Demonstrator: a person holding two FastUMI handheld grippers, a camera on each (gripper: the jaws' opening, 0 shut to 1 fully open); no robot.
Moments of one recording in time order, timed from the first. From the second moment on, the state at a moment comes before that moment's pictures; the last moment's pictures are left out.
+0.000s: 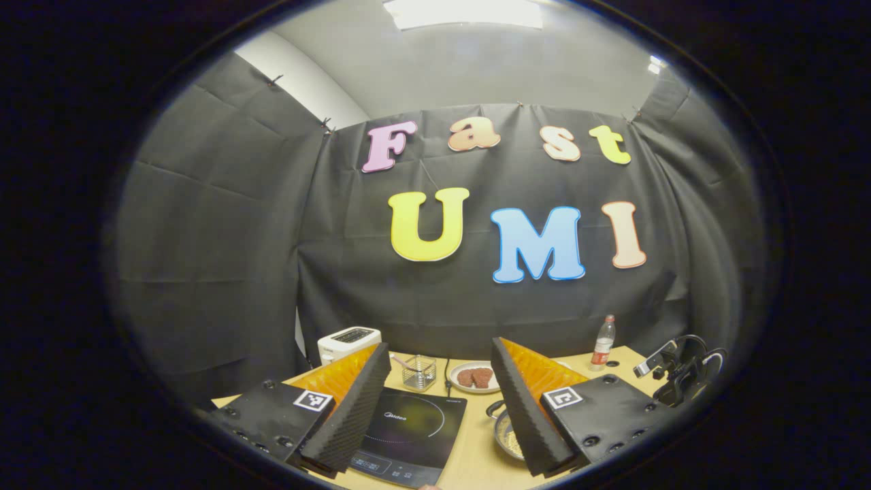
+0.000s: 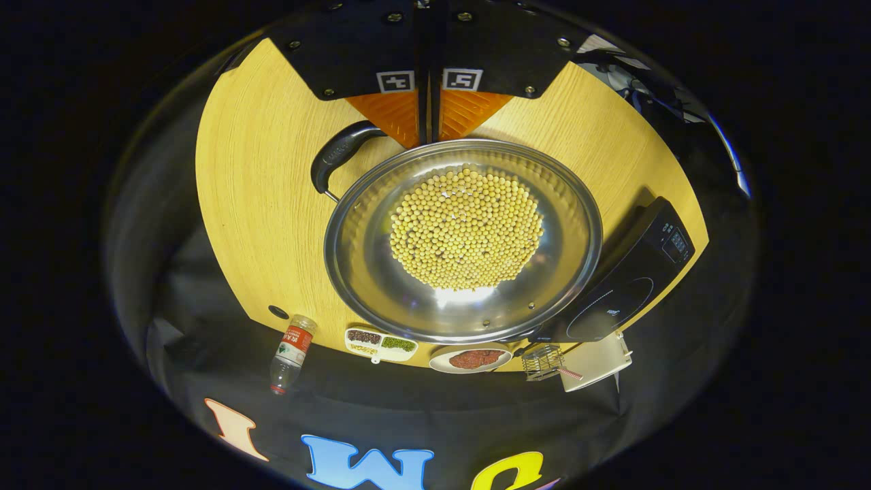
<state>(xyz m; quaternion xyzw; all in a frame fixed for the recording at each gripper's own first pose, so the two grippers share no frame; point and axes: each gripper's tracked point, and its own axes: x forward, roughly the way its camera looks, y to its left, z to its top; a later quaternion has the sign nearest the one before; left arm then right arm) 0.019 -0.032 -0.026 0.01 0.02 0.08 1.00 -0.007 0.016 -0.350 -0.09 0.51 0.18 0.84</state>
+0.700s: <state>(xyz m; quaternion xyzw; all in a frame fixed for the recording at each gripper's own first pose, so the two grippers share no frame) 0.005 -0.070 -0.032 0.02 0.03 0.12 0.99 0.051 -0.030 -0.356 -0.07 0.47 0.16 0.86</state>
